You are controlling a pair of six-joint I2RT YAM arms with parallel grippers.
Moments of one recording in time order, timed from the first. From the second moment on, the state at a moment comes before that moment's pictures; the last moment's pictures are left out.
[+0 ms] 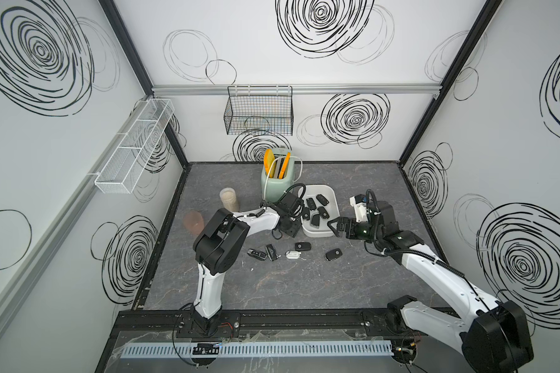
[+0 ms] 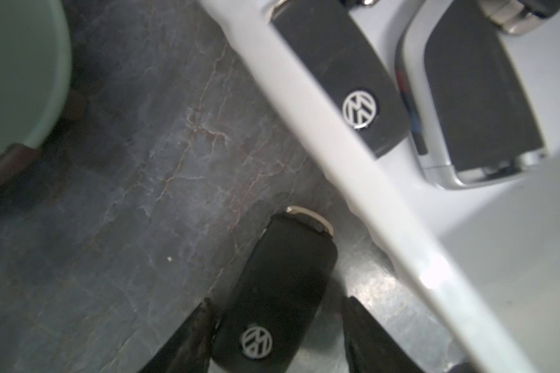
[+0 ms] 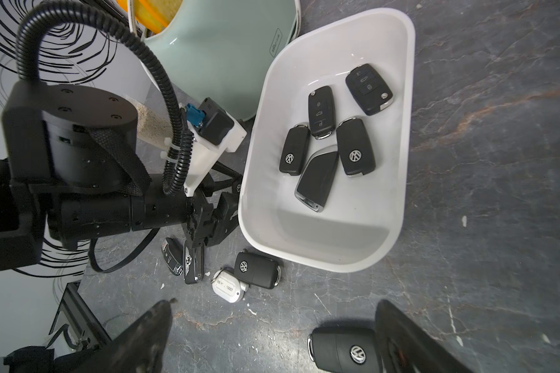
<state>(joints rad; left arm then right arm) -0.62 2.01 1.29 -0.40 -0.02 -0.03 0.39 1.07 0.70 -0.31 -0.33 0.50</state>
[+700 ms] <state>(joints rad) -0.61 2.03 1.32 -0.39 -0.02 -0.03 0.39 1.07 0.70 -0.31 -0.33 0.50</state>
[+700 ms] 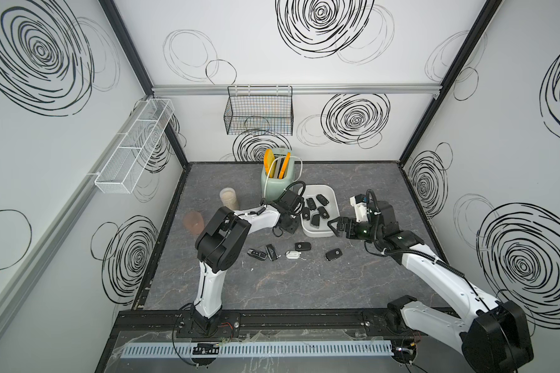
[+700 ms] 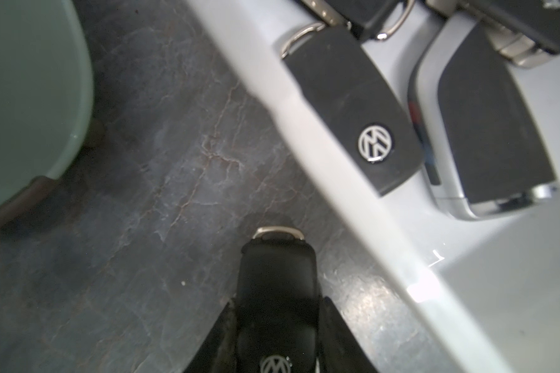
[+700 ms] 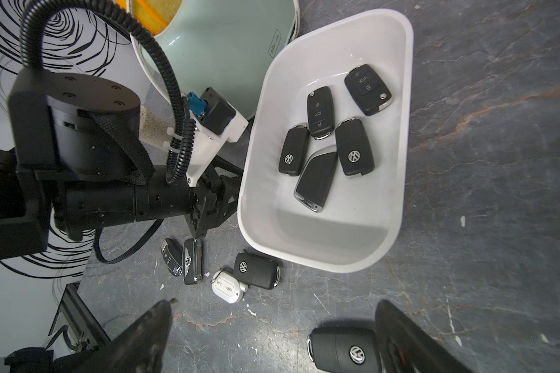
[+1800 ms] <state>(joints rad) -0.72 1.87 1.54 -0.49 0.03 -0.39 0.35 1.03 0.66 -0.29 -0.34 0.43</state>
